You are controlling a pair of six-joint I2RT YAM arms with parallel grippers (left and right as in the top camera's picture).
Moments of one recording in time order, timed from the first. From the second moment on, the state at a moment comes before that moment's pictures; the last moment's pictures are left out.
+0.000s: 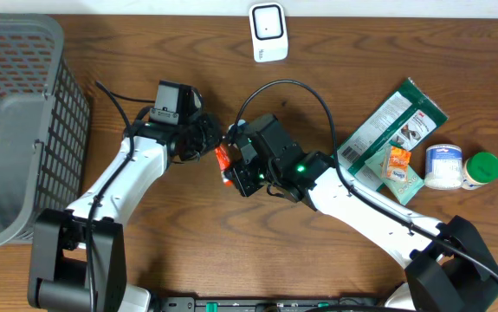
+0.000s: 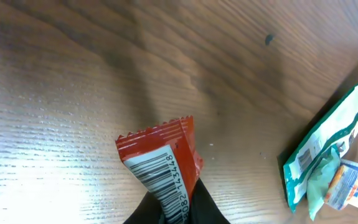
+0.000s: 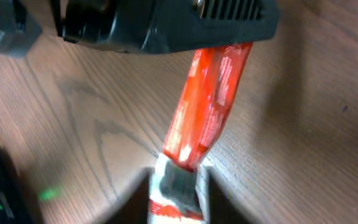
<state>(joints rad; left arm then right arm) -0.23 1.65 1.04 -0.44 0.40 -0.67 0.75 1.66 1.08 -0.33 -0.31 0.28</state>
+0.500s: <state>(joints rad) -0.23 1.65 1.04 -0.53 0.40 -0.76 0.70 1.66 1.10 -0.35 -0.34 0.29</state>
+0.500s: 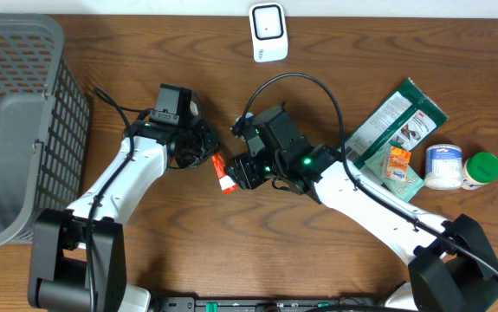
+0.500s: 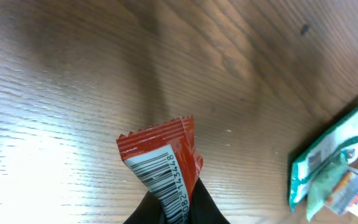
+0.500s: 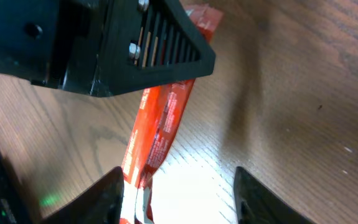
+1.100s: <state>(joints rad) -0.06 1.65 1.04 -0.18 1.14 -0.53 0.44 1.66 1.10 -0.17 -1.17 0.33</state>
